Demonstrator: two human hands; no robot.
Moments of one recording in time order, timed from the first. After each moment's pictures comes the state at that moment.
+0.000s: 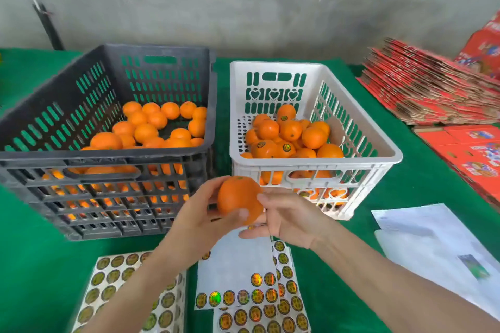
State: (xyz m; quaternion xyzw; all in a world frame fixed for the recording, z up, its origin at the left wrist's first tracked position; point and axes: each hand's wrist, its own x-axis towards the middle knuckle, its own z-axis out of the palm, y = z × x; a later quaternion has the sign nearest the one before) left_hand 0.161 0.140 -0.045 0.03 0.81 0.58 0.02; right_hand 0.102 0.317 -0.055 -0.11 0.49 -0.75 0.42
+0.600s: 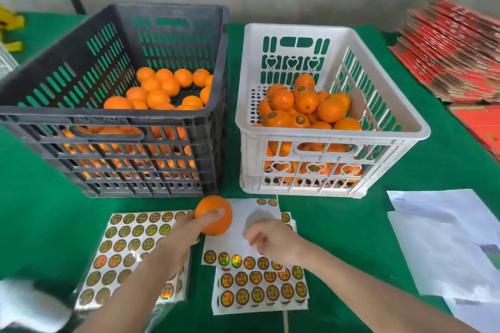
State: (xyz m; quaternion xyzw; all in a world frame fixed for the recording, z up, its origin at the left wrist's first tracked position) left_hand 0.184 0.127 -0.150 -0.32 0.64 0.67 0.19; right_hand 0.138 0.324 -0.167 -0.22 0.87 -0.33 0.31
